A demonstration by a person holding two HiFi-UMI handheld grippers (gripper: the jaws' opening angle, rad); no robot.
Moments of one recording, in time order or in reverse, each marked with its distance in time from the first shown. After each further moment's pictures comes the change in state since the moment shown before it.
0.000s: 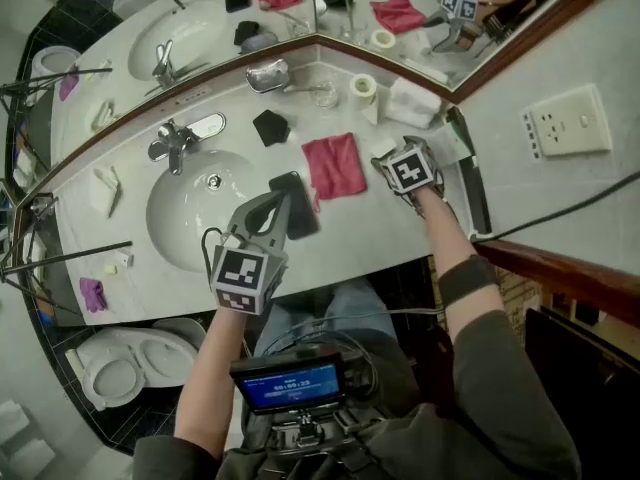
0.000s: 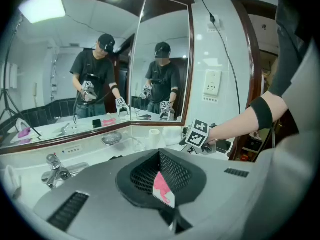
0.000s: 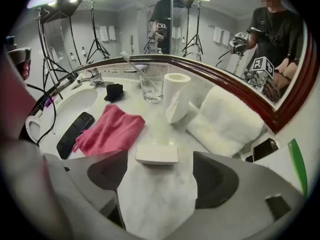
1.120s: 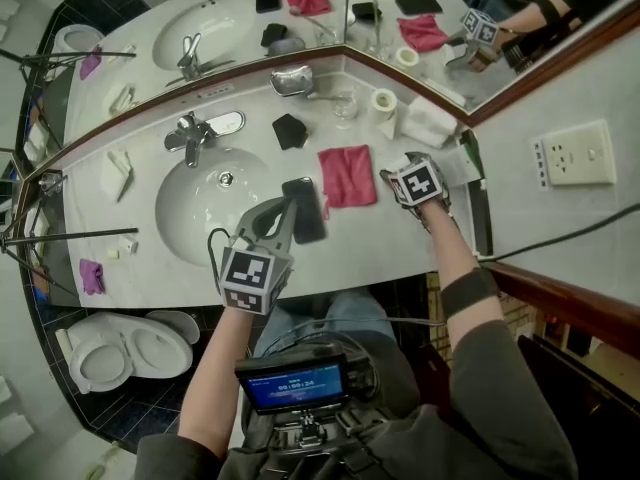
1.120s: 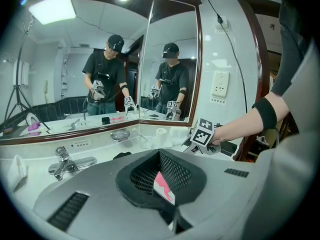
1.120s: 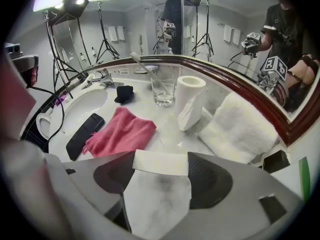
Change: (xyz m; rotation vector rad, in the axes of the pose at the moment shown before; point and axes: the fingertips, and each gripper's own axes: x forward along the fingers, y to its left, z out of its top) left arm -0.009 0.013 -0.012 -0.068 -0.005 0.079; right arm 0.014 0.013 -0.002 -0.050 0.043 0.084
